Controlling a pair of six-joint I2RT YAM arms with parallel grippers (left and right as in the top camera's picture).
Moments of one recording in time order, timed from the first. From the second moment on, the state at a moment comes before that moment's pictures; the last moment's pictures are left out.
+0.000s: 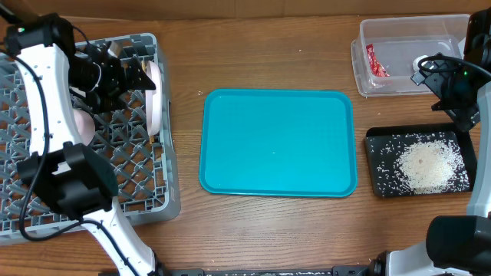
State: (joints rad) left arm 0.31 2.15 2.21 -1.69 0.56 0.07; right arm -0.22 1.70 1.87 -1.44 0.09 0.64
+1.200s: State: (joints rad) left arm -0.02 1.60 1.30 -1.30 0.02 -0.32; right arm -0.22 1.70 1.87 -1.44 0.09 0.64
